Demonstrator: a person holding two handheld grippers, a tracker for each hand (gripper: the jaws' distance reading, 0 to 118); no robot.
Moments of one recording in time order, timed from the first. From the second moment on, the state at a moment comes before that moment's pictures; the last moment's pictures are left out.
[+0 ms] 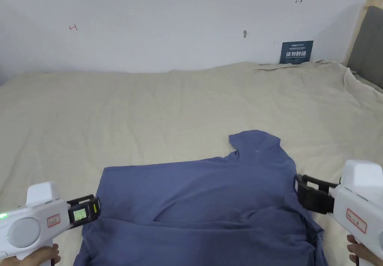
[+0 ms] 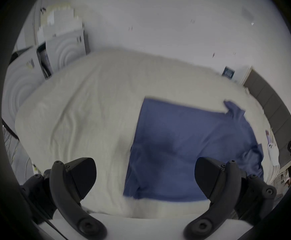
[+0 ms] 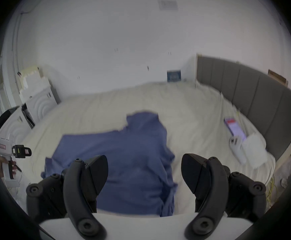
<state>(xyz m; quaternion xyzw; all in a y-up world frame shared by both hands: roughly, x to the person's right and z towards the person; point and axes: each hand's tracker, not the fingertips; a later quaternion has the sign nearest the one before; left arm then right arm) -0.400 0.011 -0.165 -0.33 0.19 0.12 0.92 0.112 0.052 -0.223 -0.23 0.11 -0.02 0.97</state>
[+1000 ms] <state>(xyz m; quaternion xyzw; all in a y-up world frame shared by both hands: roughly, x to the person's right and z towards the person) -0.324 0.028 -0.186 -0.10 0.14 -0.01 0.98 0.052 0.073 -0.215 -0.06 0.08 0.02 1.00</state>
